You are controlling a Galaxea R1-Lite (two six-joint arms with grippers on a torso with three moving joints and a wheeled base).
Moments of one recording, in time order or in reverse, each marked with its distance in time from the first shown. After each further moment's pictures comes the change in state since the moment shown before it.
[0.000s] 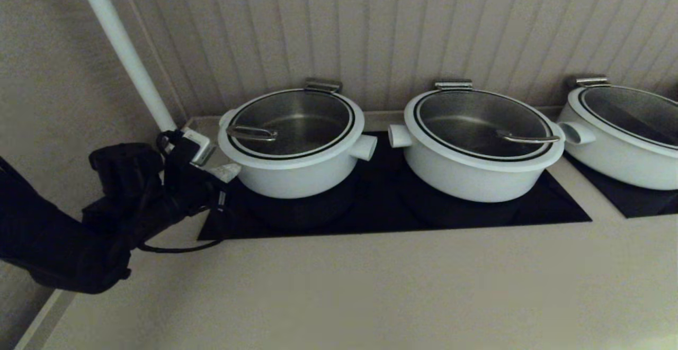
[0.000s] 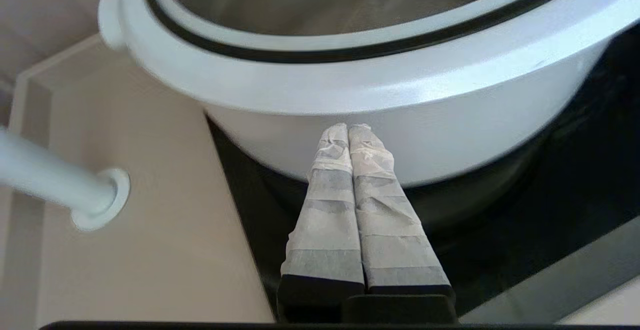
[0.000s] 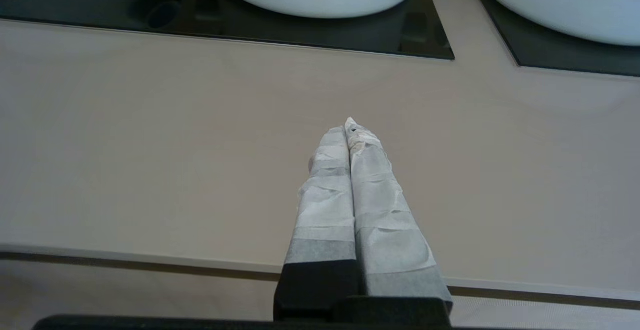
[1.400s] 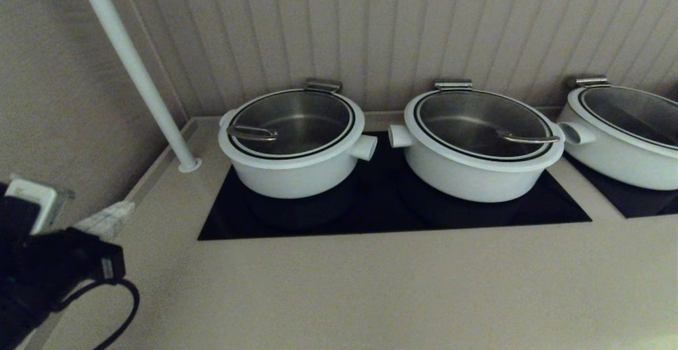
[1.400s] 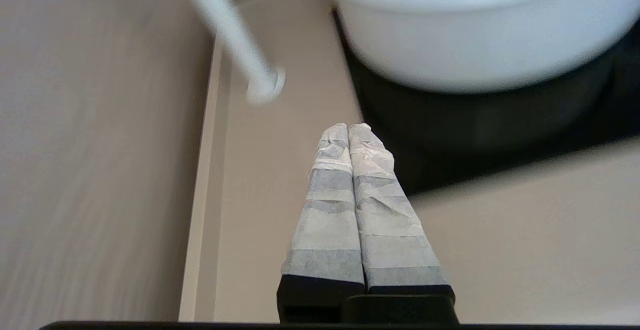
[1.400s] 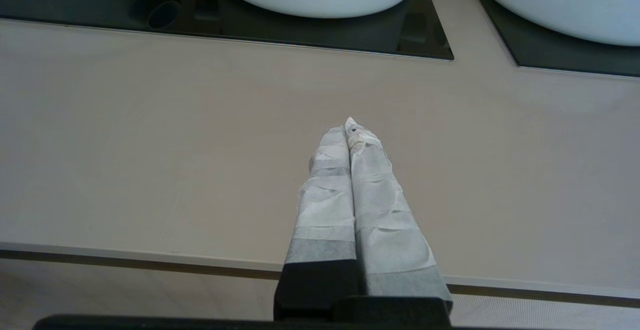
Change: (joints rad) left arm 0.101 -0.640 0.541 0.009 0.189 -0.008; right arm -0.001 0.000 0.000 0.002 0.000 0.000
